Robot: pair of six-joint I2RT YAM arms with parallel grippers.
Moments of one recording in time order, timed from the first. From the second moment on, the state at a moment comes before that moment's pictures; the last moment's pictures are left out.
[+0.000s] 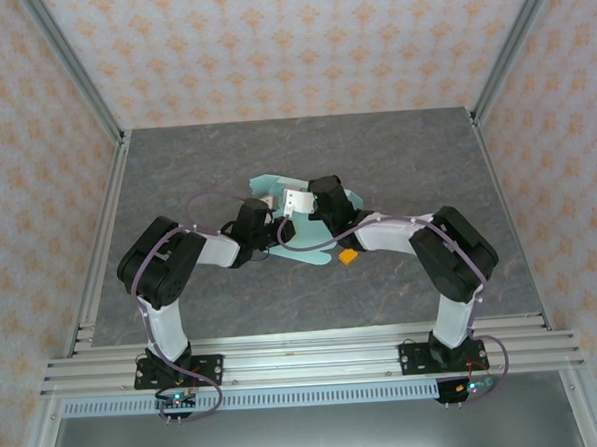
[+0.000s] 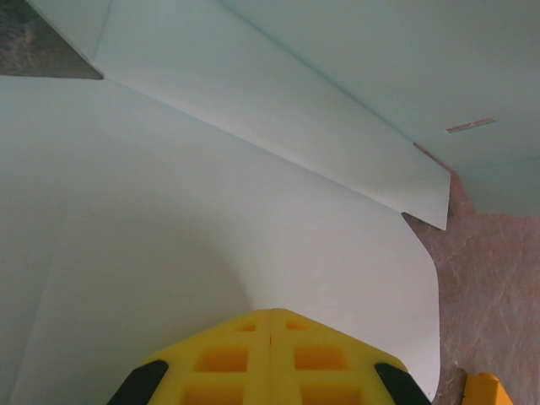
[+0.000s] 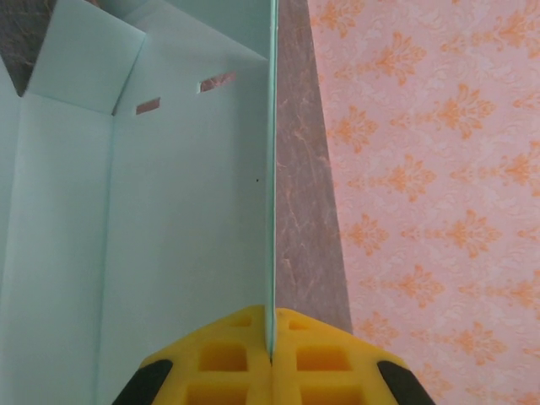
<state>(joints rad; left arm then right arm) -0.47 1.87 0.77 0.44 0.26 -0.74 0.69 1.81 0.98 0.40 0.33 -1.13</state>
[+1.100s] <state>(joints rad) -0.36 1.72 0.66 0.39 0.28 -0.72 0.69 1.96 0.88 0.88 0.35 -1.43</state>
